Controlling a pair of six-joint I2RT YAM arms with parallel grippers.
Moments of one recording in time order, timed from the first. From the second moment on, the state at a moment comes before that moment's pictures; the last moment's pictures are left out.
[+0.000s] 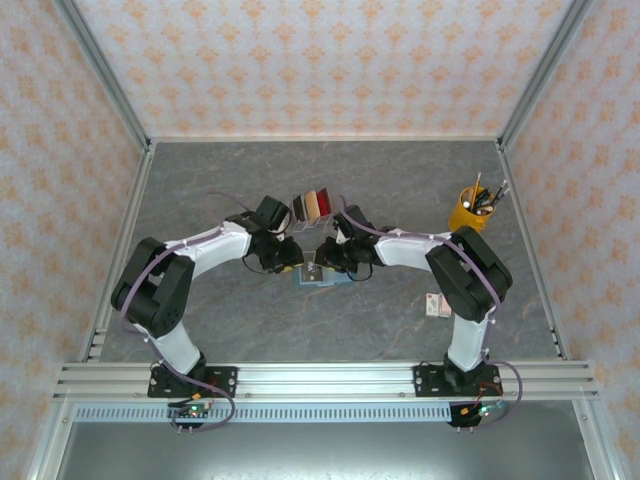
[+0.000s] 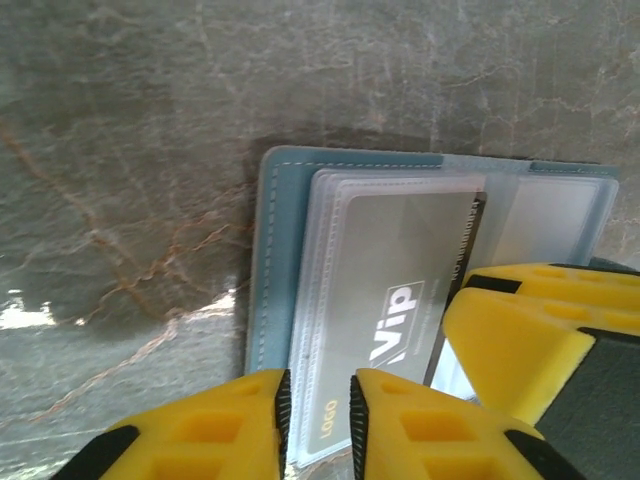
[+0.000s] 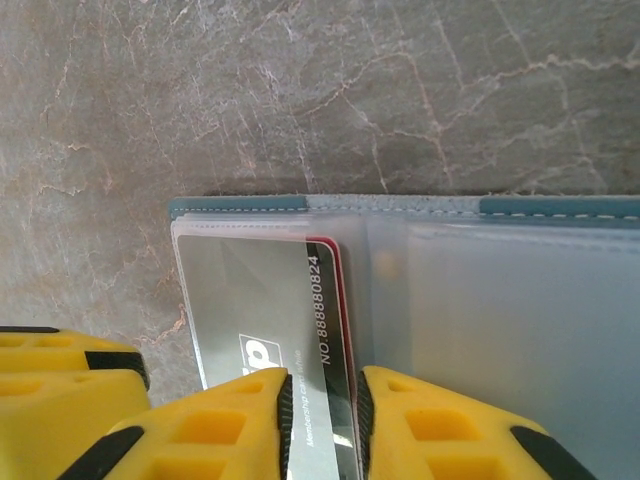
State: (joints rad) left arm -0.44 1.70 1.02 -0.53 0.34 -0.81; right arm 0.66 1.85 1.02 -0.15 -0.40 0.86
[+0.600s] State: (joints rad) left arm -0.45 1.78 1.05 -0.51 0.34 -0.81; right arm 0.66 1.80 1.01 -0.22 -0.38 0.83
